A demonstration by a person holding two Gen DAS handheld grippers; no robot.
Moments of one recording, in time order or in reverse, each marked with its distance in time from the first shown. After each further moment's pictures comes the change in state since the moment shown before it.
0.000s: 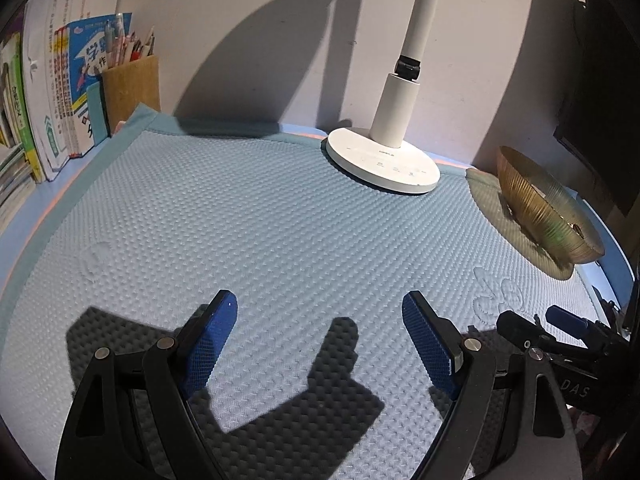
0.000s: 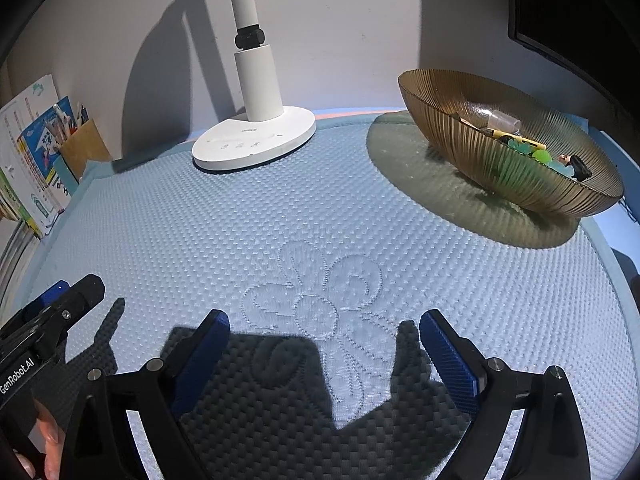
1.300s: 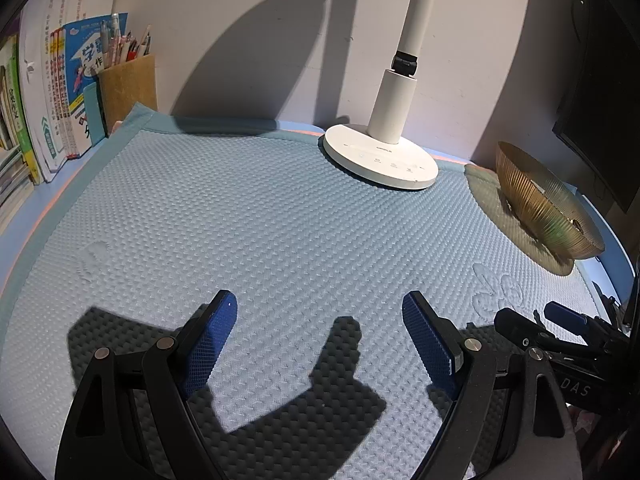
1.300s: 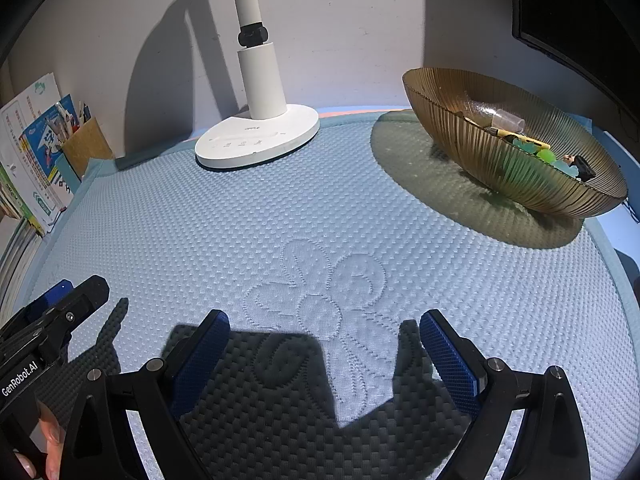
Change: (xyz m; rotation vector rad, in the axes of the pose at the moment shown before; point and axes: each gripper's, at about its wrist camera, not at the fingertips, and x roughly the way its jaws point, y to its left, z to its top) left arm 0.002 -0.003 -0.001 0.010 0.007 -0.002; right arm 0.000 0.004 0.000 0.005 0.004 -0.003
